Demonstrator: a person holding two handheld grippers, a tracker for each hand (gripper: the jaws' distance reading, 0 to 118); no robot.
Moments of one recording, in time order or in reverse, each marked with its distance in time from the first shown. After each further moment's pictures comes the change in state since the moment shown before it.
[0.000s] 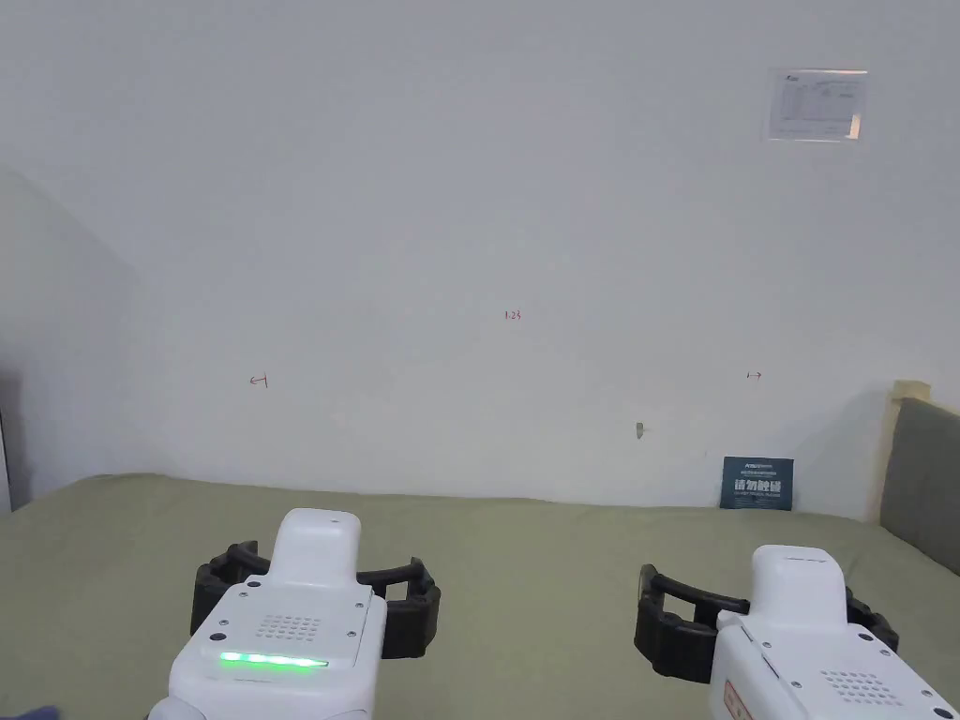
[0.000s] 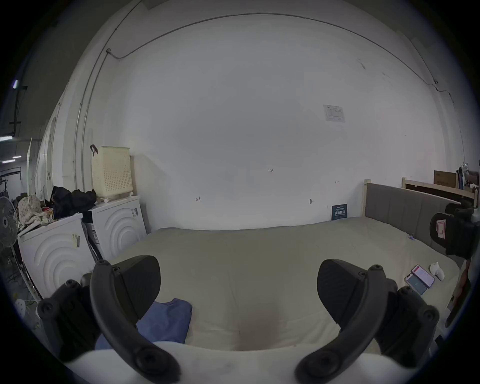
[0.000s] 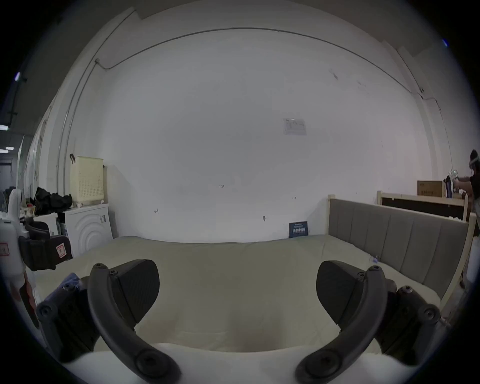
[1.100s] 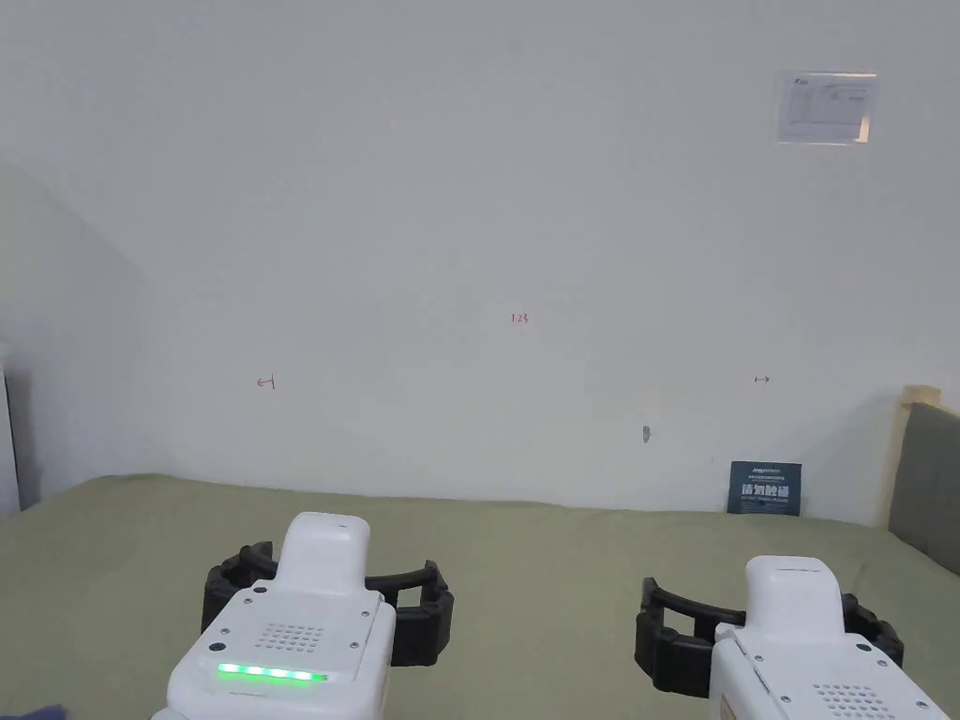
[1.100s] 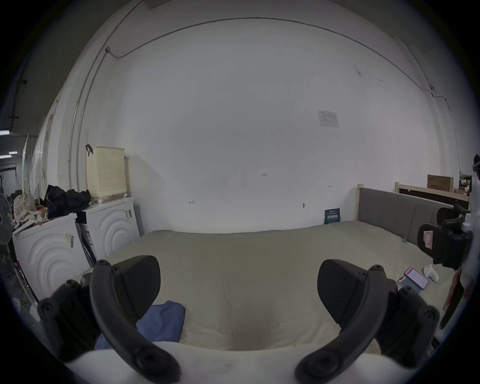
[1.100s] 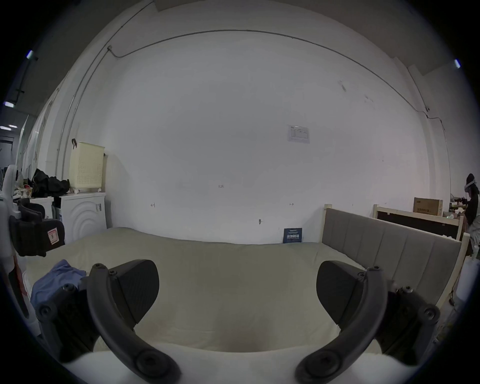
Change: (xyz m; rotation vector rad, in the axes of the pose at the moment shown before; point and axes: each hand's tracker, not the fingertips) left arm 0.001 -0.003 0.004 0.026 -0.041 0.006; right arm -0.005 -0.003 0.001 -0.008 -0.025 0.055
